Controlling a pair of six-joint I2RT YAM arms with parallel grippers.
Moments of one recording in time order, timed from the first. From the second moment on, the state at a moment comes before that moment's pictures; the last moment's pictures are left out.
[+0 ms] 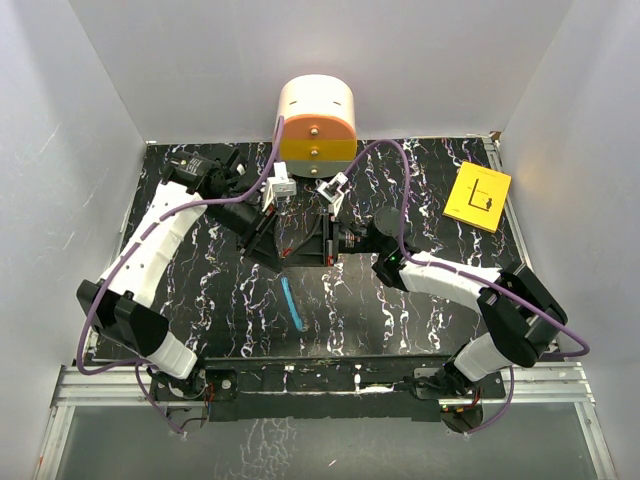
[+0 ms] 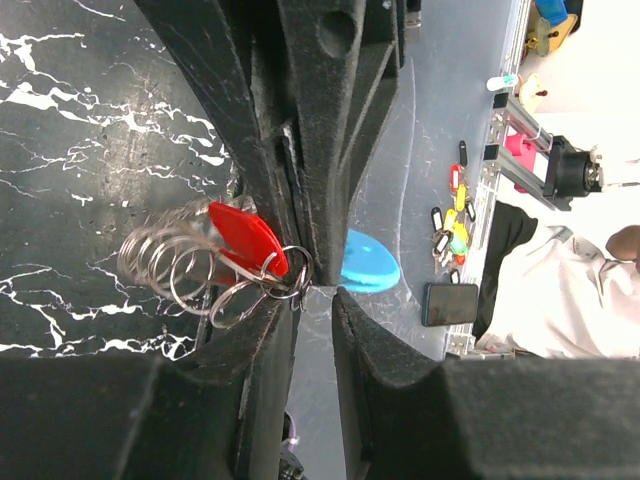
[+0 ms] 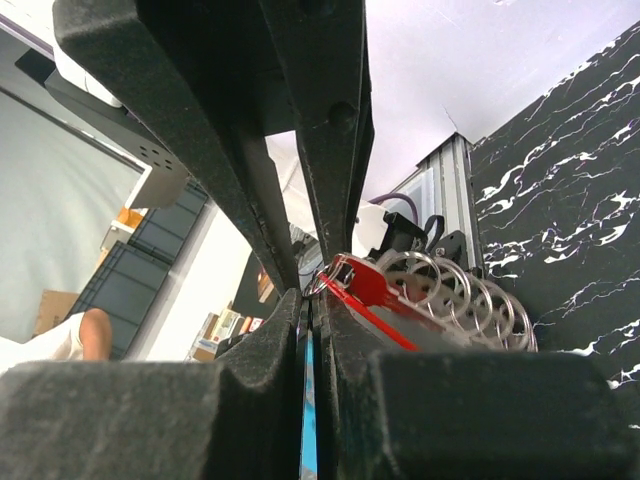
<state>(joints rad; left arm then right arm) -0.43 1.55 1.72 -1.60 0.99 0.54 0.73 1.49 0.81 0.97 -0.89 1.14</state>
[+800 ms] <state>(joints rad) -0.43 1.56 1.71 -1.61 0.96 0.57 0.74 1.49 0.83 0.93 -0.90 1.10</state>
